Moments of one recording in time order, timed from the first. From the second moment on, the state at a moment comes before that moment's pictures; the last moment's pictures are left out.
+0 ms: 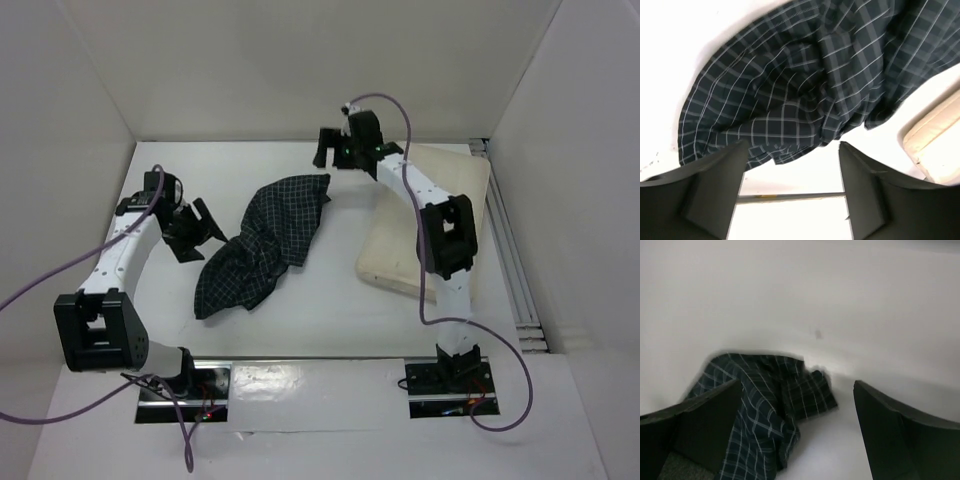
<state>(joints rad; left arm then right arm) 0.08 1.39 1.13 -0.90 0.26 -0.58 0.38 2.23 2.04 -0.31 -0.16 0.34</state>
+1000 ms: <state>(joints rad) -0.07 2.06 1.55 -0.69 0.51 -0.50 0.76 2.04 1.46 -0.33 -0.12 0.47</state>
